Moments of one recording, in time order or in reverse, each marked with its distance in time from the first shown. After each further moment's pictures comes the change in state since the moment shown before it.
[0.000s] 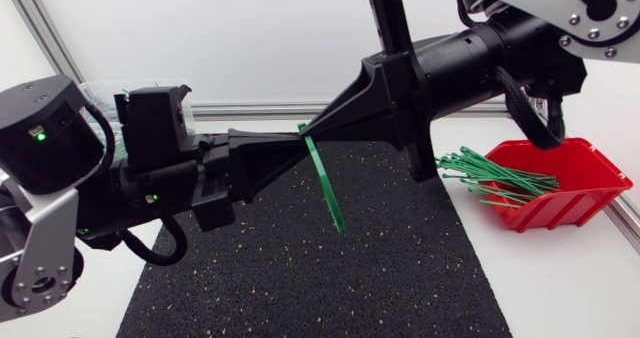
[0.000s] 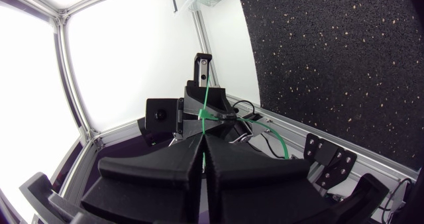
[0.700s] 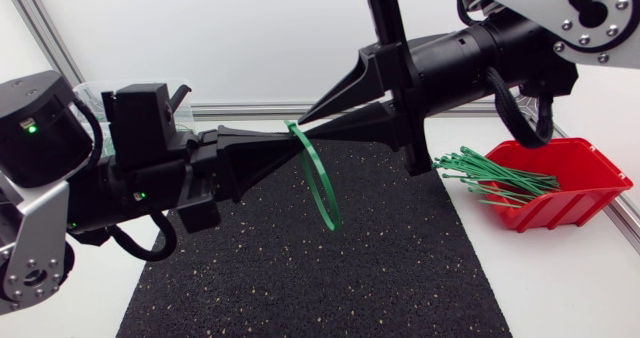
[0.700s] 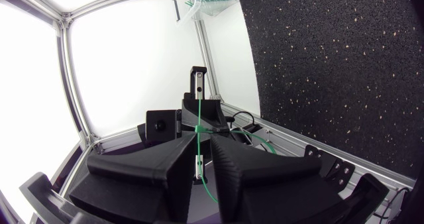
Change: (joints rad) left arm 0.064 -0.016 0.000 -0.034 0.072 0.065; right arm -0.005 0.005 -0.011 0.069 0.030 0.016
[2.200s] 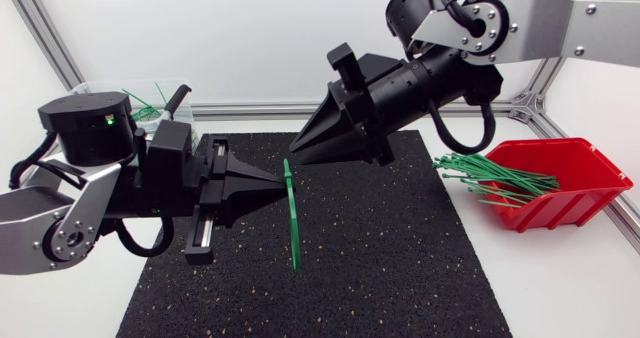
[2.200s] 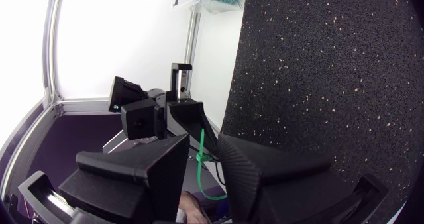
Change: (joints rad) left arm 0.159 0.176 0.023 -0.166 0.347 0.605; right arm -0.012 0.254 0.126 -0.188 0.006 -0.629
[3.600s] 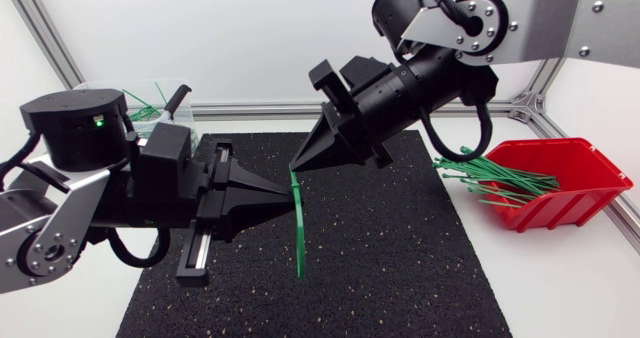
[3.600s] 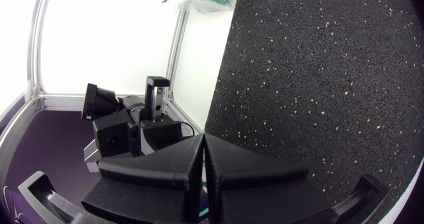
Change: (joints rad) left arm -0.084 -0.100 0.000 -0.099 -0.023 0.011; right arm 0.052 -0.021 -0.001 -0.015 0.147 -0.025
